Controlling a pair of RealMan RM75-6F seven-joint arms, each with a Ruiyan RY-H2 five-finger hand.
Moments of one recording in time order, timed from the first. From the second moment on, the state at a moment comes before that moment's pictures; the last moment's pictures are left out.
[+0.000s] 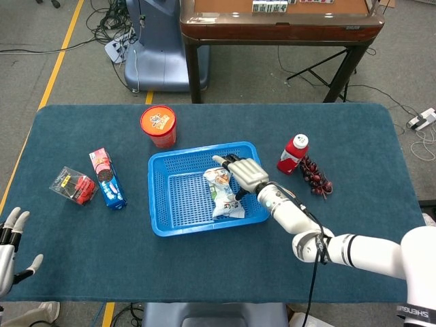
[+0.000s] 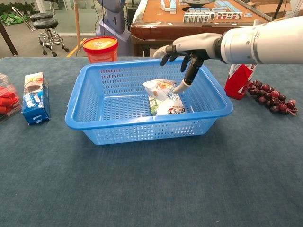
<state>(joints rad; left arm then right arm) 0.01 -1.04 -0.02 -1.81 1.49 1.59 0.28 1.10 -1.41 0.19 -1.50 -0.73 0.65 -0.25</state>
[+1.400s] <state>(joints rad) 0.02 -1.05 -0.03 -1.78 1.48 1.59 0.23 1.10 -1.62 0.24 -1.33 -0.78 0.83 -0.22</state>
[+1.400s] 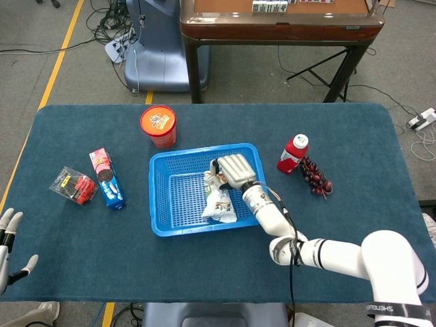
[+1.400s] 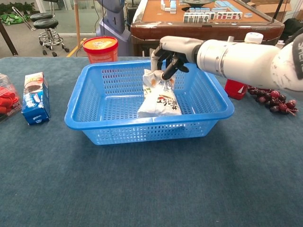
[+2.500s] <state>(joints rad) 0.01 -1.05 -0.03 -1.83 1.51 1.59 0.29 0.71 -1.07 0.20 -1.68 -1.15 0.92 0.13</state>
